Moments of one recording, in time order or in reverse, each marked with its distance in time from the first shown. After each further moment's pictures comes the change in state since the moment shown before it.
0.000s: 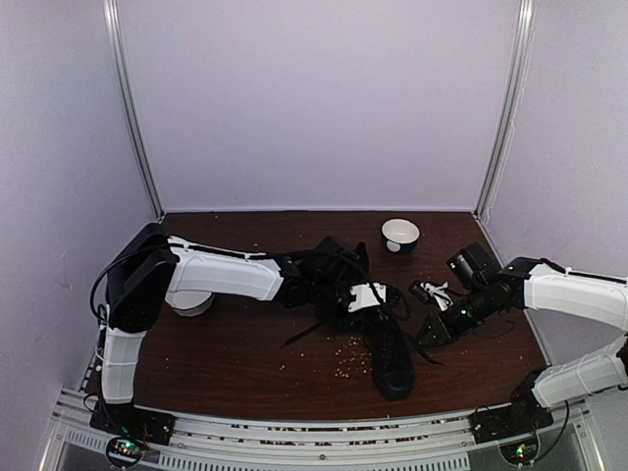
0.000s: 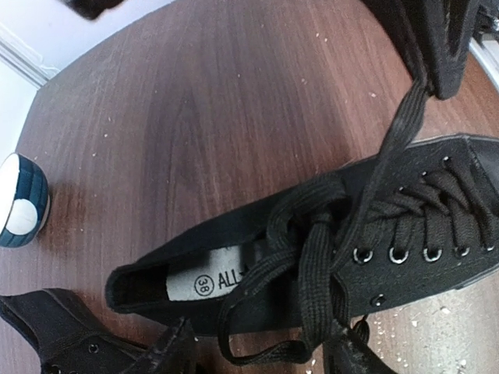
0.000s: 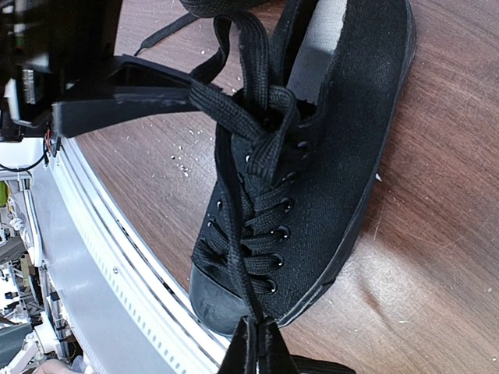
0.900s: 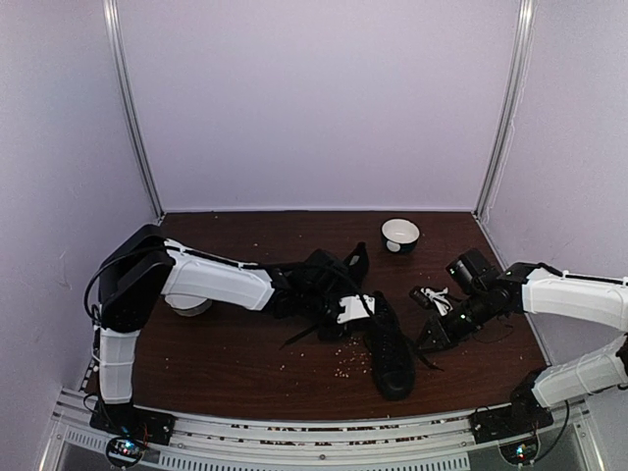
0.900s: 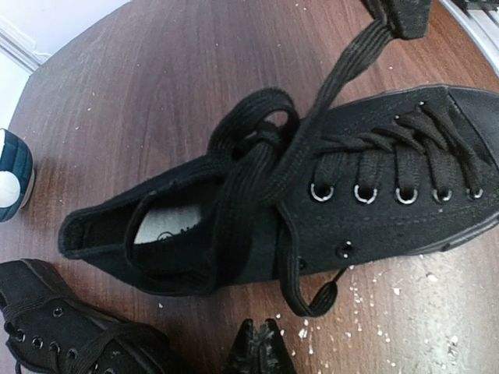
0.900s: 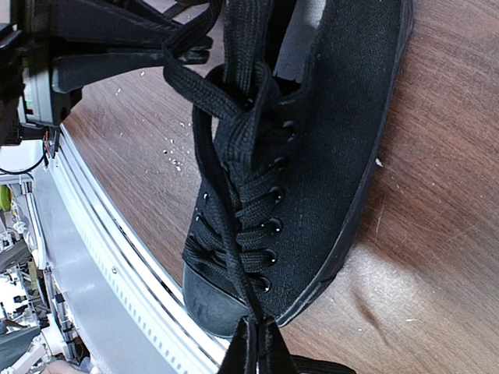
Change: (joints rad) left arm 0.000 -0.045 -0.150 0.074 -0.016 -0.002; right arm -0.001 0.005 -0.041 0.032 -0.013 0.029
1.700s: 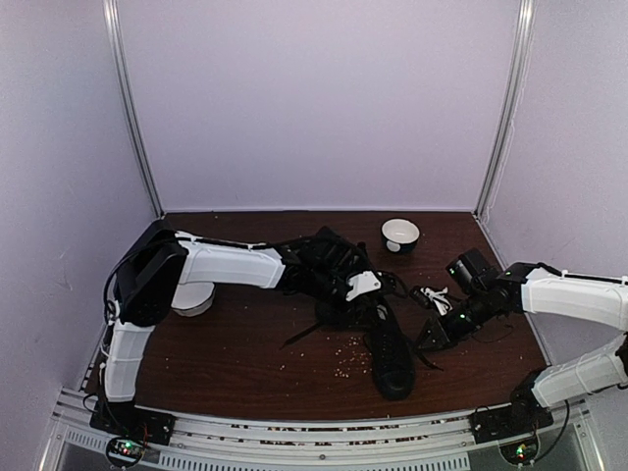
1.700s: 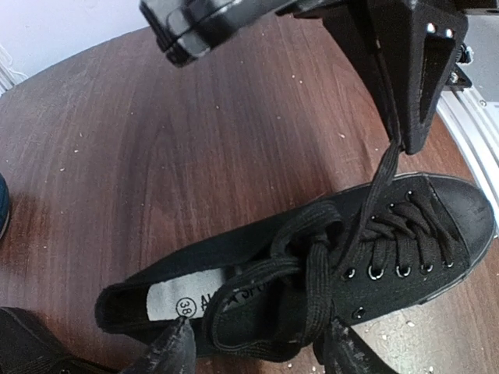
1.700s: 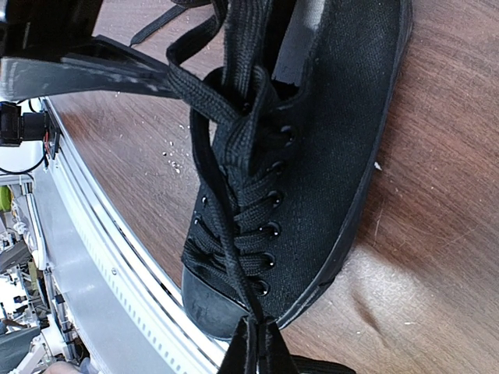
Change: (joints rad) left arm 0.070 0.108 0.233 -0.115 0.276 -0.074; right arm -0.005 0.006 0.000 0.008 -0.003 -0.003
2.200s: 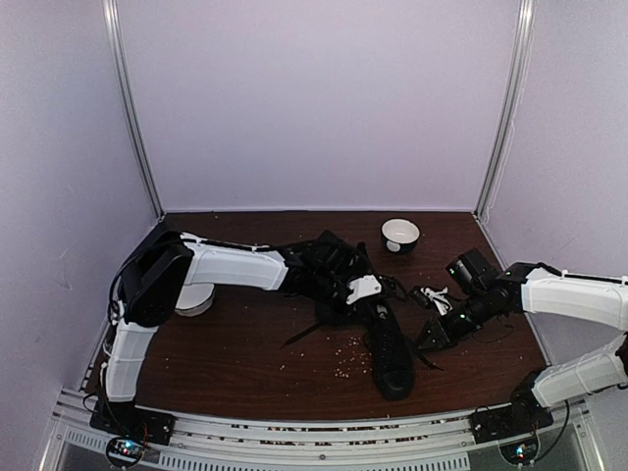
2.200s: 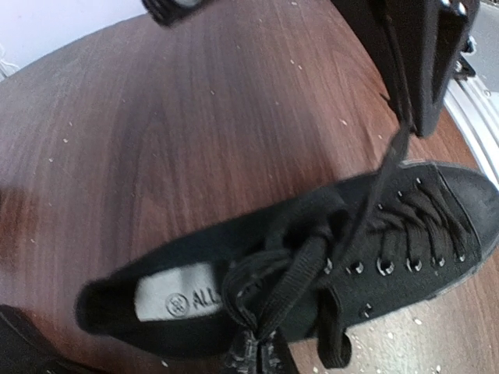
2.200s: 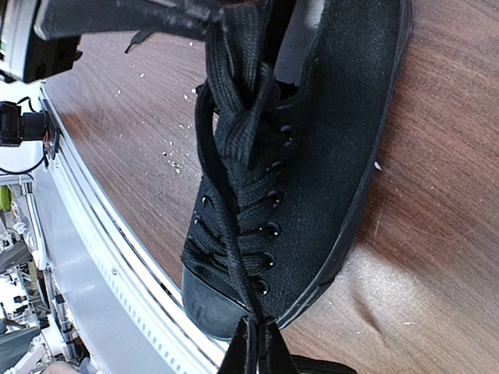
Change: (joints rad) left arm 0.000 0.038 0.029 -0.025 -0.004 0.016; right arm 0.000 0.000 0.000 0.000 0.000 0.000
